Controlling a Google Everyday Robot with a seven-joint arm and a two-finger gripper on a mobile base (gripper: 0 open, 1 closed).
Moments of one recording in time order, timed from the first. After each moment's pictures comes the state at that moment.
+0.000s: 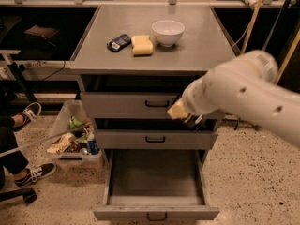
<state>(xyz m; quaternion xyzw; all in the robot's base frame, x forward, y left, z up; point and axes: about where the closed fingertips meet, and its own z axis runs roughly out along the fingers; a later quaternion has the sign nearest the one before) 0.577 -0.111 0.799 -0.36 0.87 -0.01 0.33</state>
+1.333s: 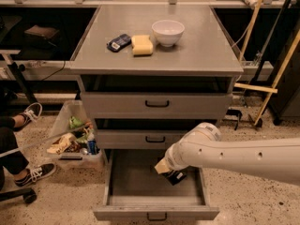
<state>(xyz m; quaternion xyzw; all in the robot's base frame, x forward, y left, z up) 0.527 -0.074 0.527 -0.32 0.92 0.08 0.20</state>
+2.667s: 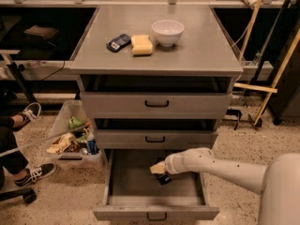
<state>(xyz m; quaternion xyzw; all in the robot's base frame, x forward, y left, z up) 0.612 -0.058 0.341 -0.24 0.91 0.23 0.24</state>
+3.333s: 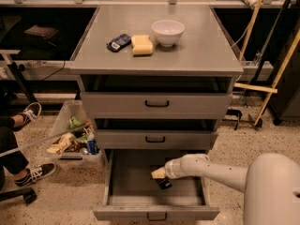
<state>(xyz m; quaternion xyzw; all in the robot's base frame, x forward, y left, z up) 0.618 -0.068 0.276 -0.22 0.92 0.22 0.22</state>
